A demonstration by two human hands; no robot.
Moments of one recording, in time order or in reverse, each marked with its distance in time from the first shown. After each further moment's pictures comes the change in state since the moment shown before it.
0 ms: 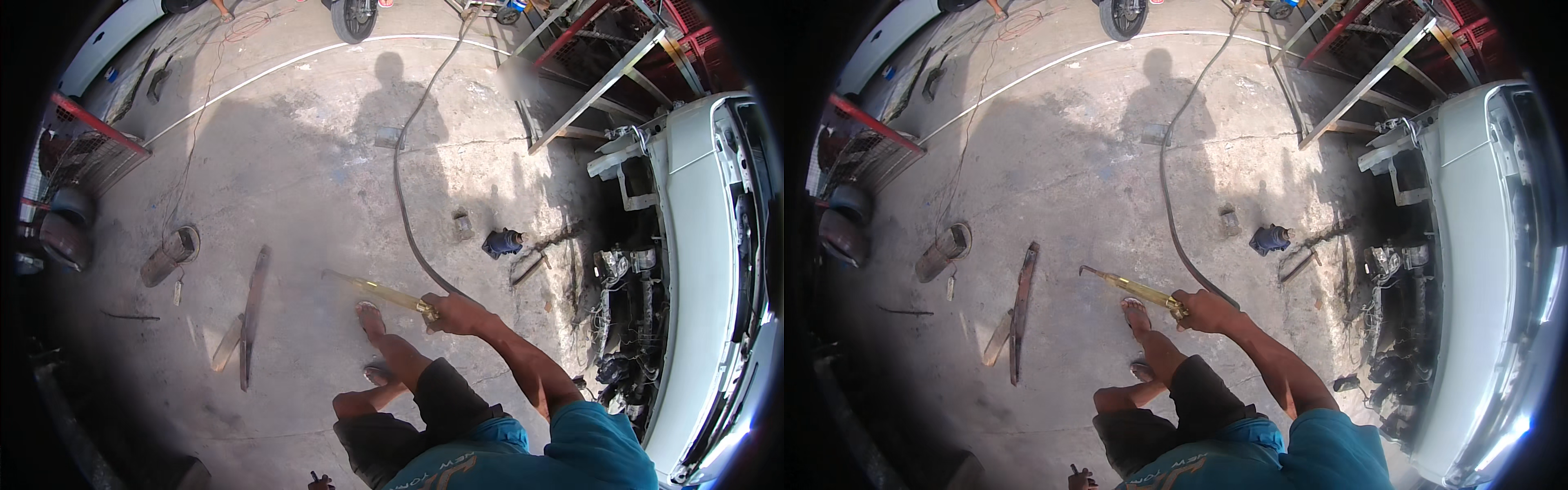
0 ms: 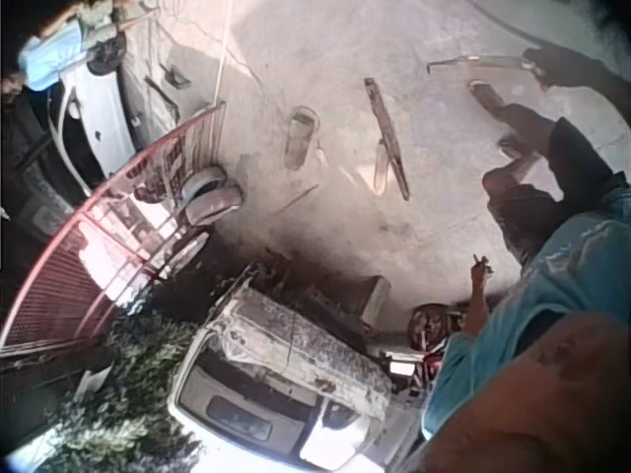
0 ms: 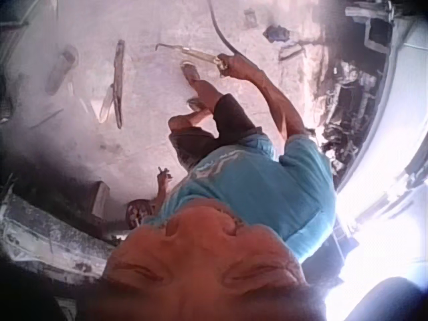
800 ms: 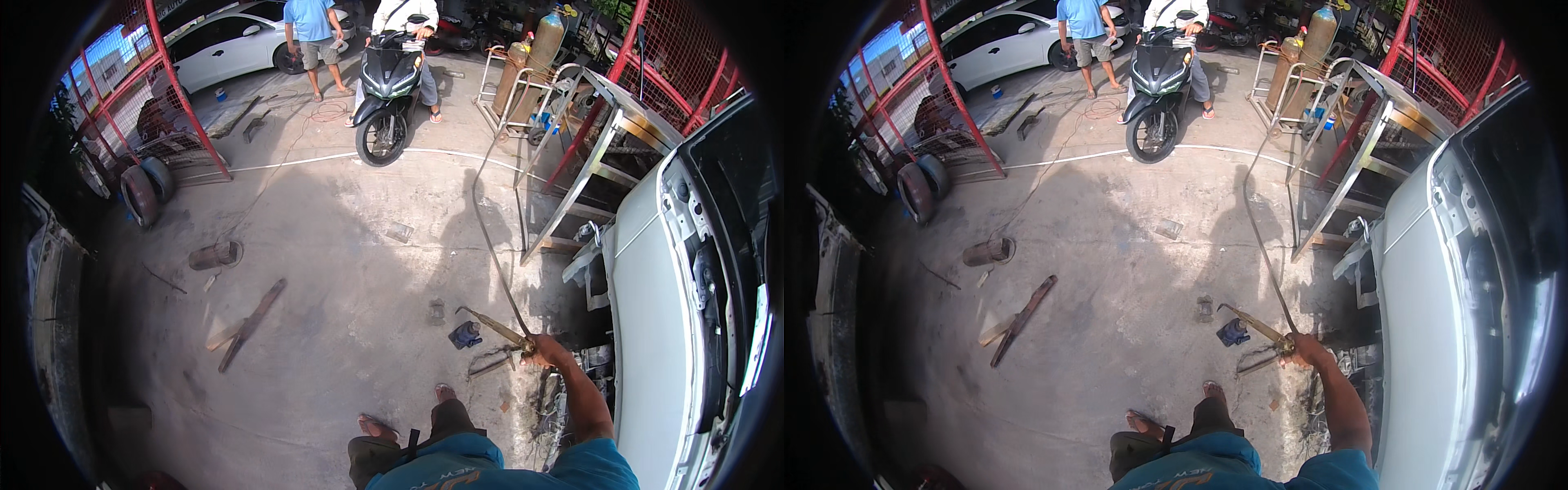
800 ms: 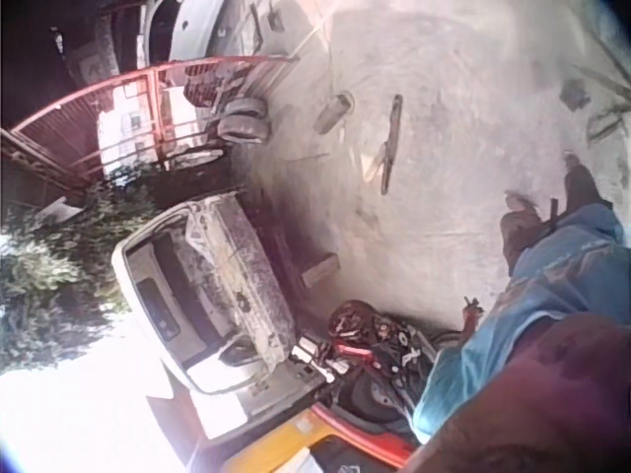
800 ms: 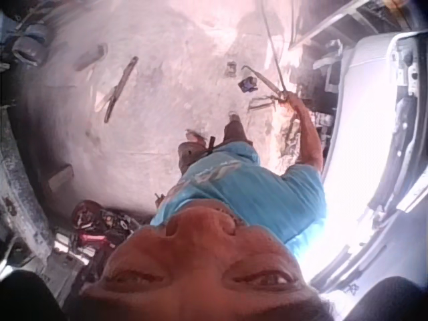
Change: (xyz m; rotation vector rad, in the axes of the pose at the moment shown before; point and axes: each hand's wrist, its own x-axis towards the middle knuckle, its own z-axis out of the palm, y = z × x) left_hand -0.202 -0.226 0.405 0.038 0.255 0.205; right_hand -0.364 0.351 -0.270 -0.128 0.167 0.139
